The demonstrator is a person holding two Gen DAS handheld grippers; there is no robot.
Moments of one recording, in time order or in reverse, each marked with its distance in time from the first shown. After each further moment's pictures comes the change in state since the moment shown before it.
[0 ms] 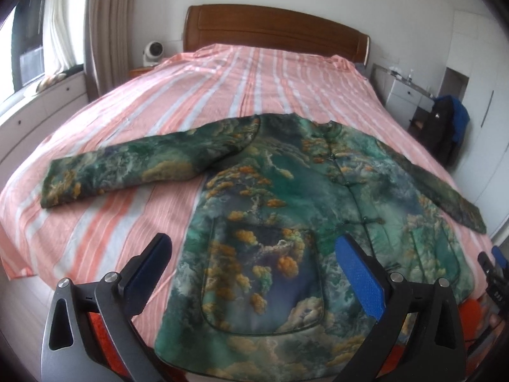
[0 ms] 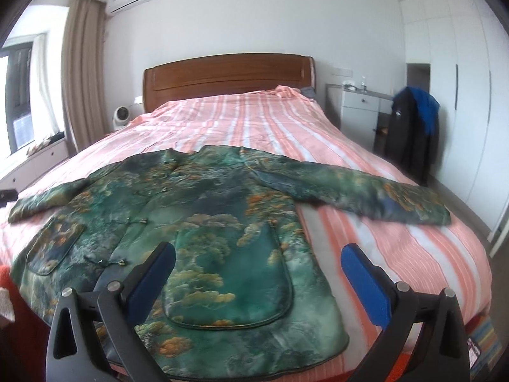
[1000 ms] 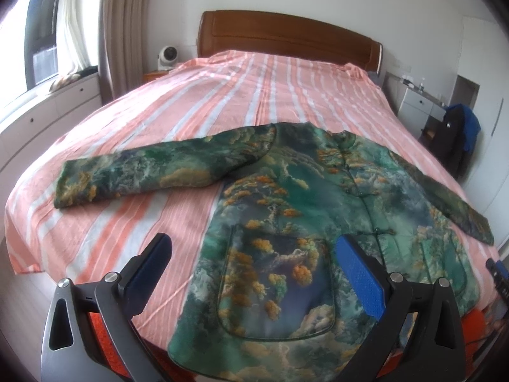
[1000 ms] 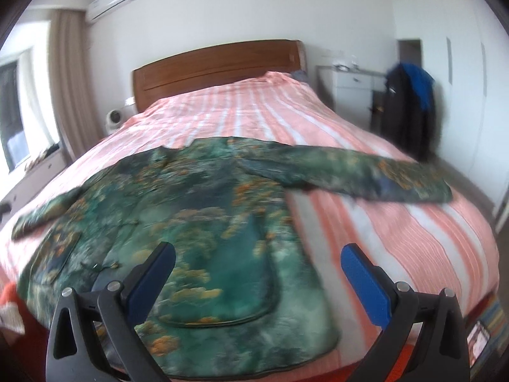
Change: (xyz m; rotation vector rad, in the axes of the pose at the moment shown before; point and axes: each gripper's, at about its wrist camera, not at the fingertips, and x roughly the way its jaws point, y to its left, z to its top) left arm -0.006 0.012 0.006 -0.028 -0.031 0.066; right arm 0.013 -0.036 -0.002 0.130 0.070 -0.006
